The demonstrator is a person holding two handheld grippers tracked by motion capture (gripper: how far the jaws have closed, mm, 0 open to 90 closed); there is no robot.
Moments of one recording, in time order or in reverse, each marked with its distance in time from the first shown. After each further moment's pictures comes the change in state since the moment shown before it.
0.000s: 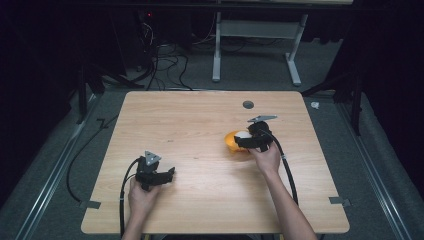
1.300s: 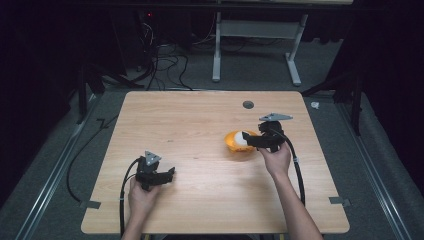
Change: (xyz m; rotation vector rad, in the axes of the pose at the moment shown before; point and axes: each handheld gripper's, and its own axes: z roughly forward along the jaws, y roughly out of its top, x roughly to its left) left arm 0.000 0.000 0.000 0.002 0.000 0.001; right arm -0.006 0.001 -0.046 -0.116 -0.020 -0.003
